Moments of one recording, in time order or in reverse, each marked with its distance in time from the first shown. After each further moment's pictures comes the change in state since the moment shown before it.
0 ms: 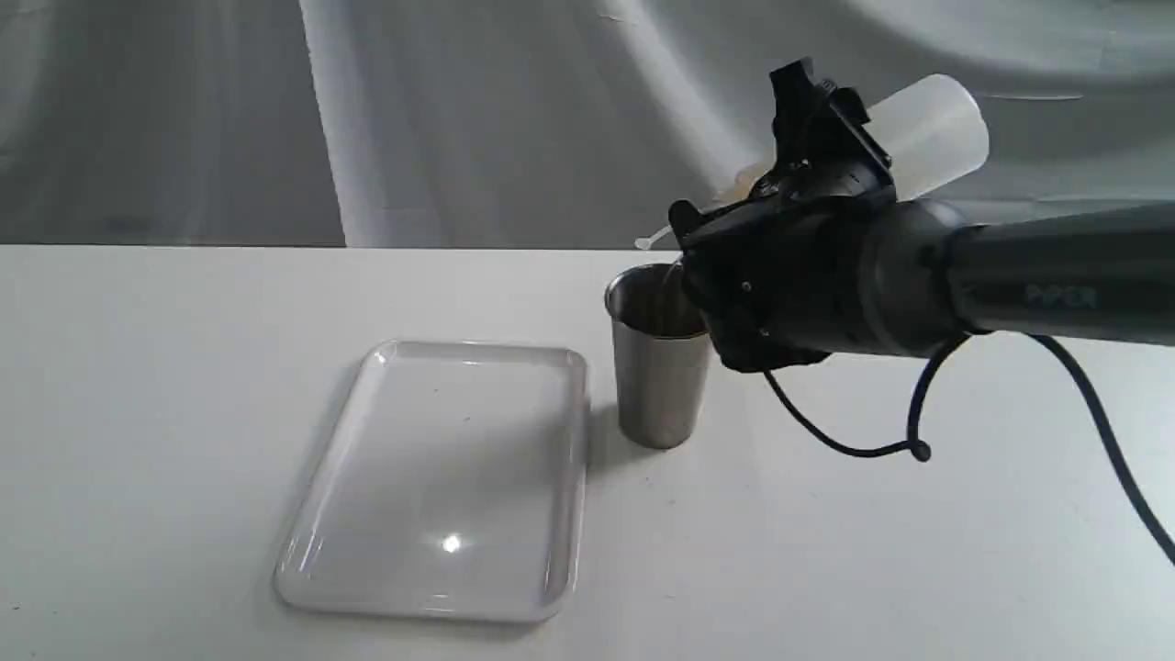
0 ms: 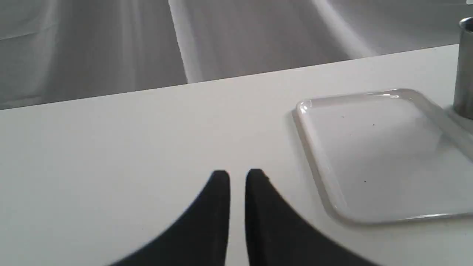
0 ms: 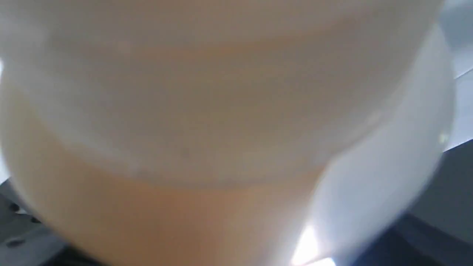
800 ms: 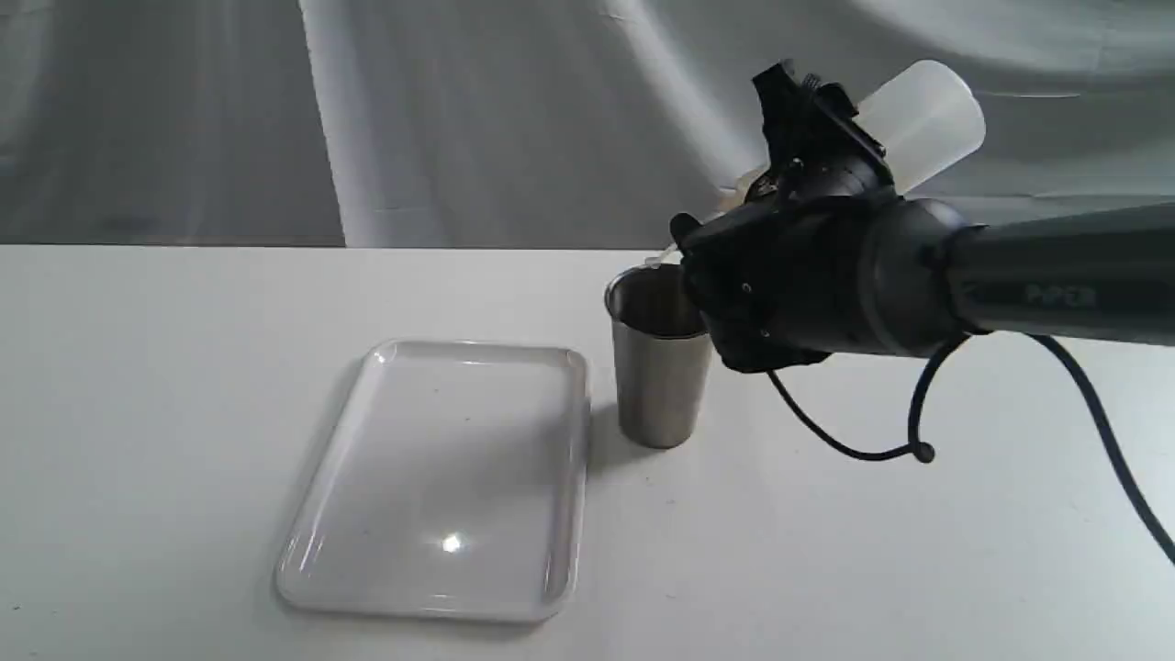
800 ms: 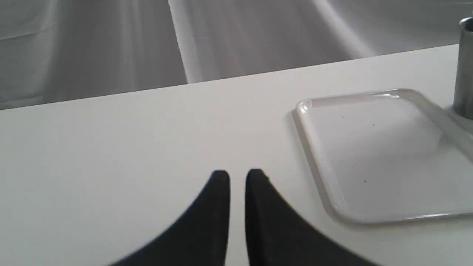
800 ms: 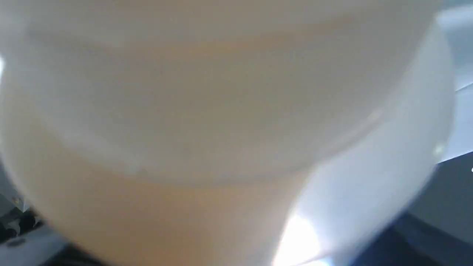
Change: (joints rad) left arm 0.000 0.000 0.000 0.000 0.000 0.000; right arm 0.000 0.000 0.000 -0.008 0.001 -0.107
